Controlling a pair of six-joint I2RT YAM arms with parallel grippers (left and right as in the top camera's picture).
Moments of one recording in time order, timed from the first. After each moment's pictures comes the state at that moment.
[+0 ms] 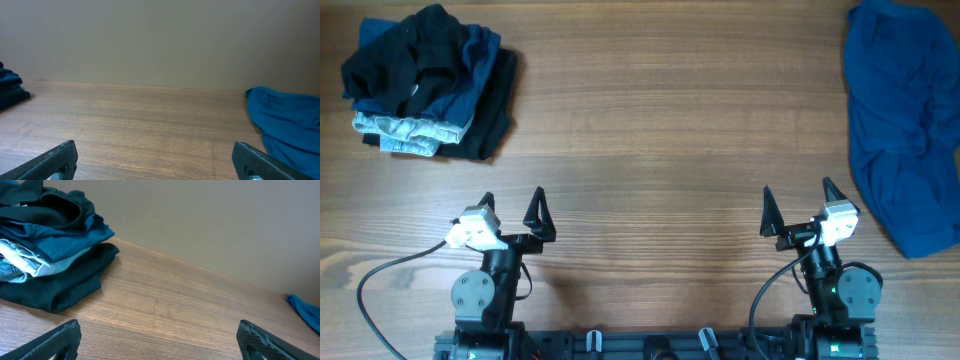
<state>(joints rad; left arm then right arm) -0.06 0.01 0.01 -0.07 0.00 -0.38 -0.06 0.02 0.01 0.01 -0.20 0.01</state>
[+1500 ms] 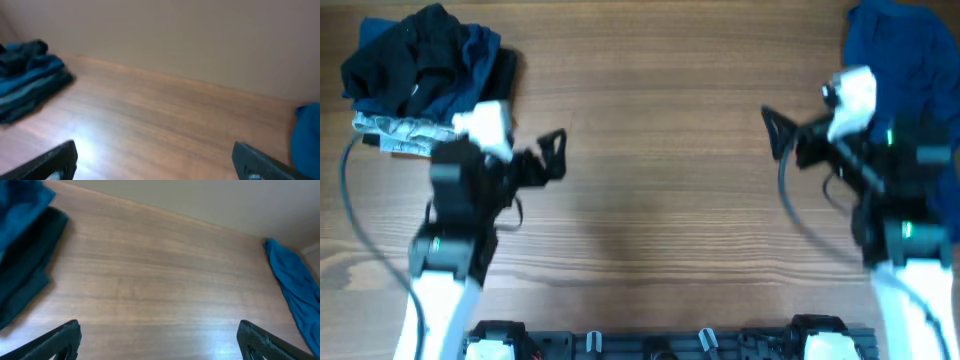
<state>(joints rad) -0.08 0.95 0.77 -0.34 0.24 -0.33 -0.06 1.02 0.97 -0.35 -0.42 -0.13</state>
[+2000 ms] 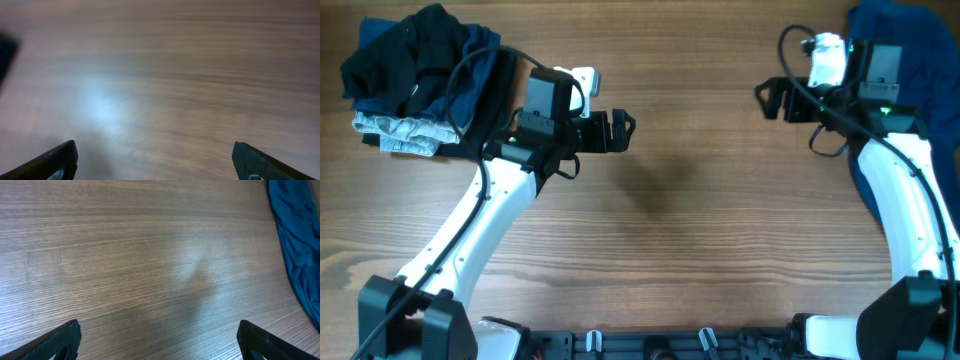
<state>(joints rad) -0.31 1.51 1.09 -0.42 0.30 -0.32 -0.08 1.54 1.25 -0.56 -0.30 0.02</state>
